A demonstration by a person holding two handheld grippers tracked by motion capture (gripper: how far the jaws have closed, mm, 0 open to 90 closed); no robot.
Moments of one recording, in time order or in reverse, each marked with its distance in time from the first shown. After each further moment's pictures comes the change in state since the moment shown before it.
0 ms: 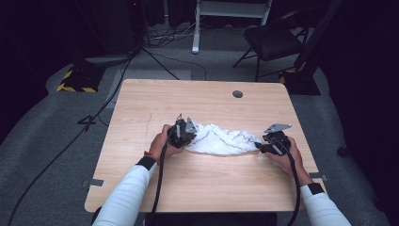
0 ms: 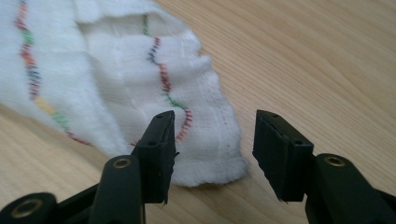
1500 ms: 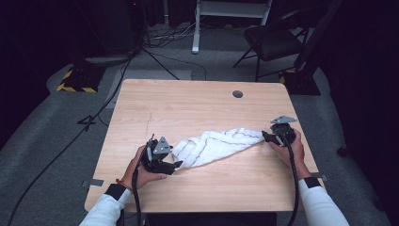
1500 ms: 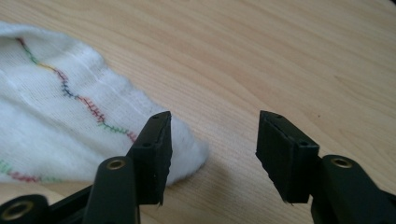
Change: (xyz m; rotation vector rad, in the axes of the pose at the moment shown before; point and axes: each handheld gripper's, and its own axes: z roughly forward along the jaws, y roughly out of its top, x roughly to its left) left arm -0.037 -0.062 -0.078 -0.092 -0.104 -0.142; right arm -0.029 0.010 0.003 -0.068 -0.182 0.094
